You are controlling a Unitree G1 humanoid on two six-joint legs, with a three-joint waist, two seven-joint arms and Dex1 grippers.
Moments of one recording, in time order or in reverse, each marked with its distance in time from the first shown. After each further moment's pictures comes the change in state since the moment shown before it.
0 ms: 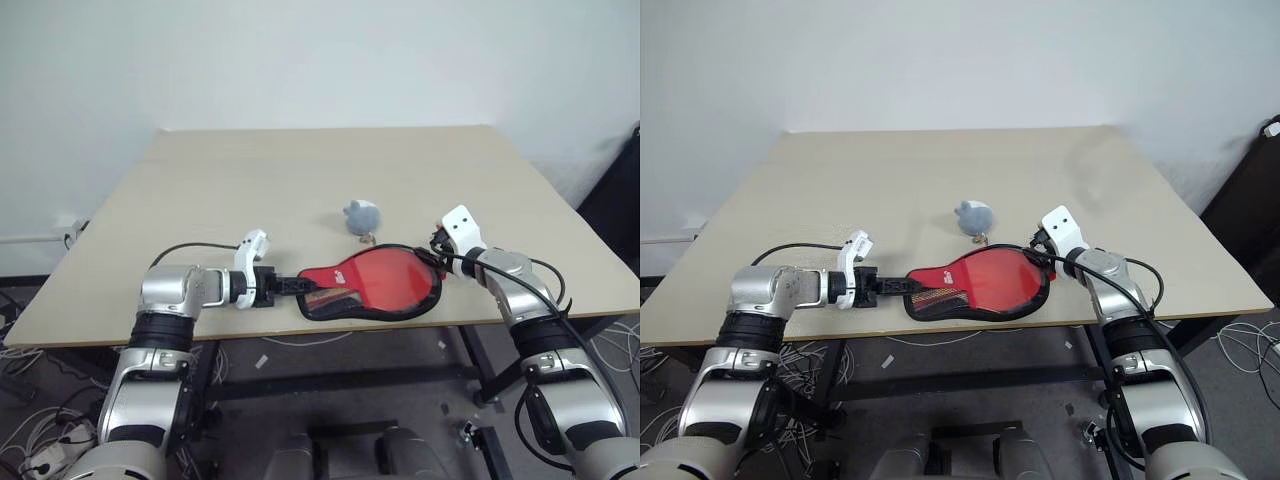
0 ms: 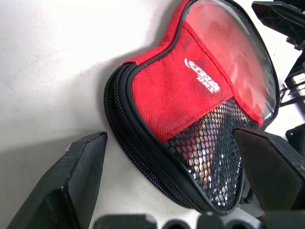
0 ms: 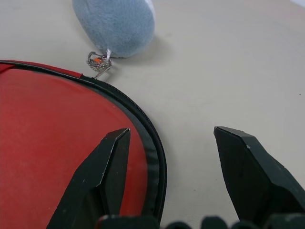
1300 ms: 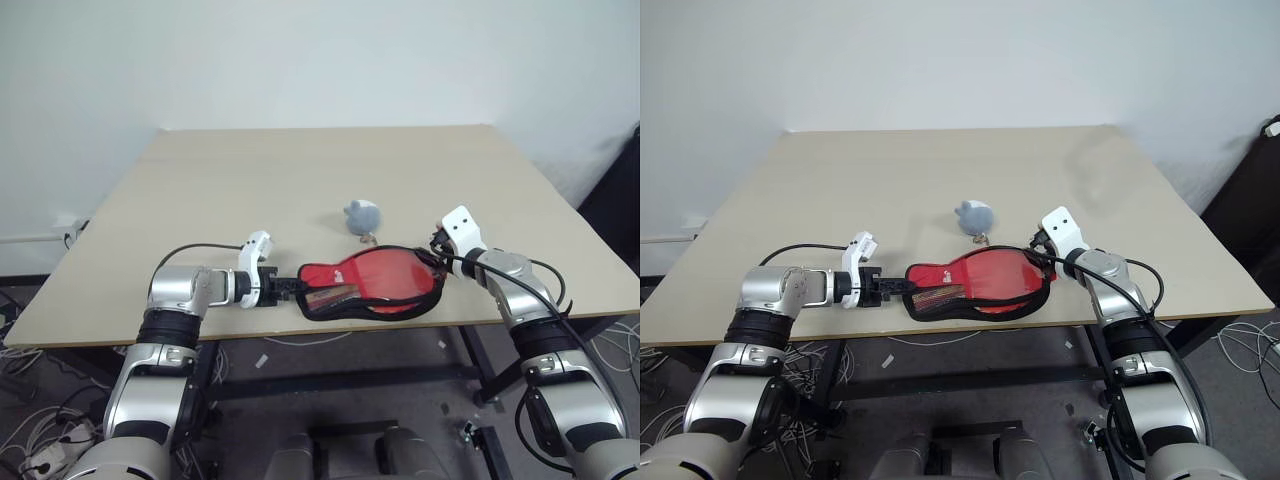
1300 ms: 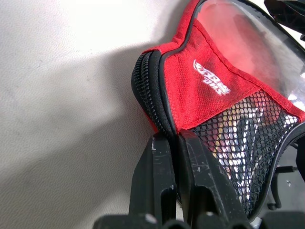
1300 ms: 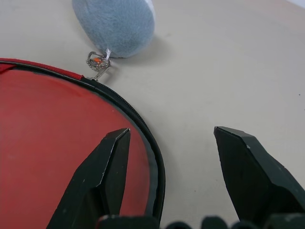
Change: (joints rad) left arm -0.020 -0.013 -0.013 0.089 0.024 -0.078 0.007; right arm 0.005 0.000 0.000 -0.011 -0.001 0.000 -0.007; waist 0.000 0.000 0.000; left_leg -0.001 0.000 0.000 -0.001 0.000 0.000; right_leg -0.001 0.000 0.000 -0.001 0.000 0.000
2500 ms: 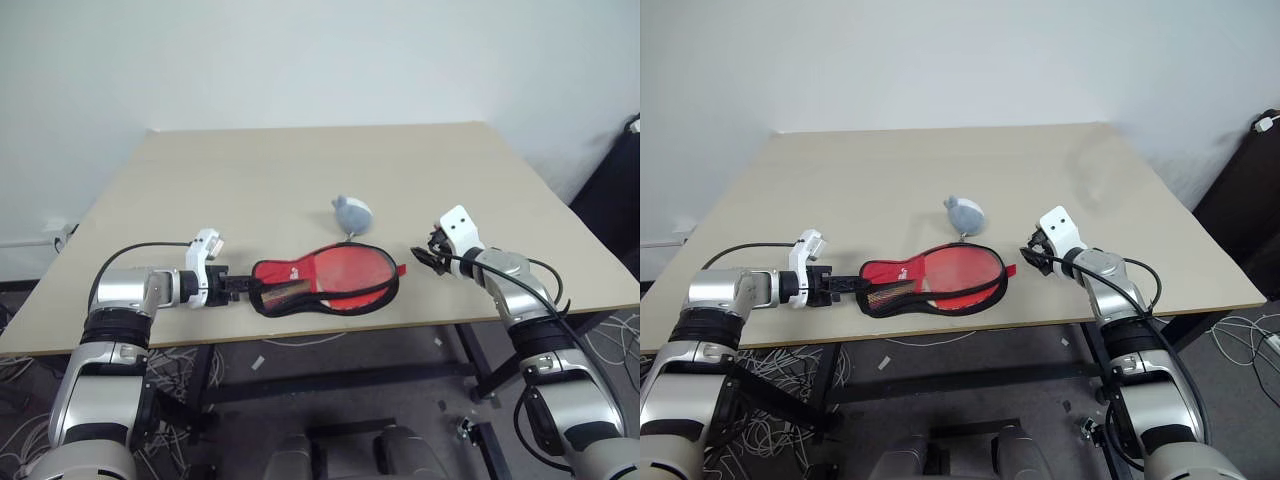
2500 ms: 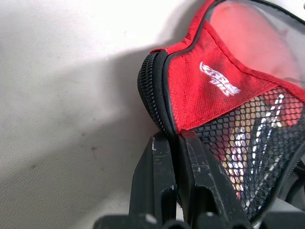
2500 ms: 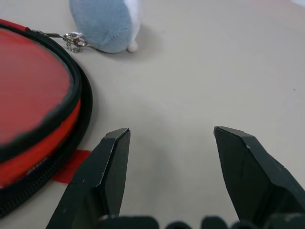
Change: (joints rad) left arm 0.006 0.213 -0.035 0.154 0.064 -0.207 -0.196; right arm -0.010 0.012 0.007 0.008 -0.001 -0.008 0.010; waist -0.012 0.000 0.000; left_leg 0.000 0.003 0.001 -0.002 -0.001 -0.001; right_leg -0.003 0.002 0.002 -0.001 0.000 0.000
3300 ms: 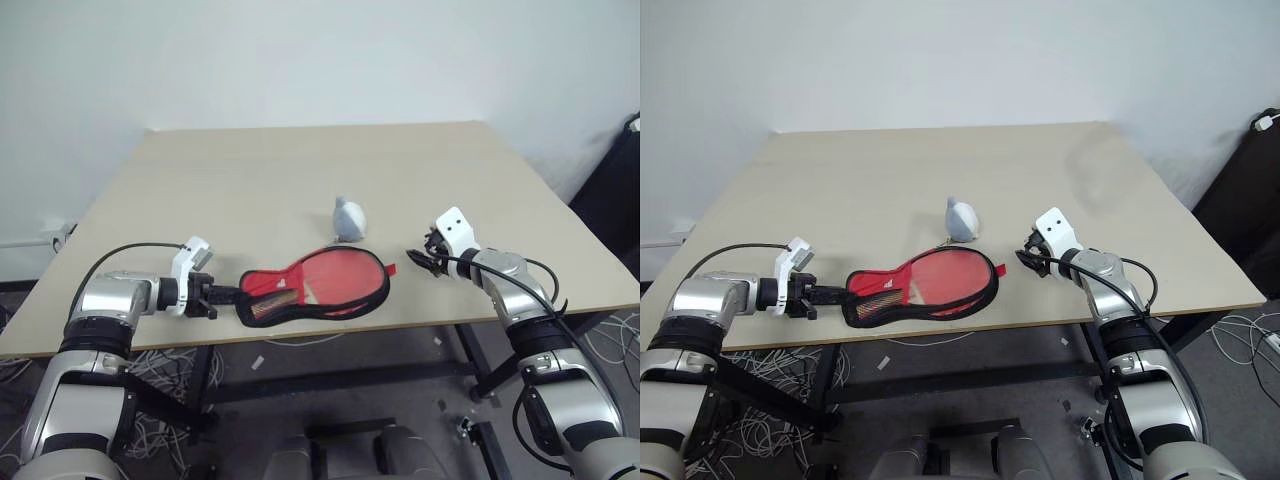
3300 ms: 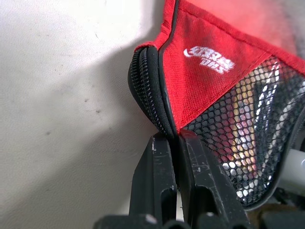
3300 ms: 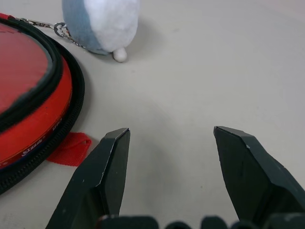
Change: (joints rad) left arm 0.038 0.074 -0.063 0.075 0.091 -0.218 -0.183; right arm 0.000 0.000 0.007 0.000 -0.001 0.000 0.036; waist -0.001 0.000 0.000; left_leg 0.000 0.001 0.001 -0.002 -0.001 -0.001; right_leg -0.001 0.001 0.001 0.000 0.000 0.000
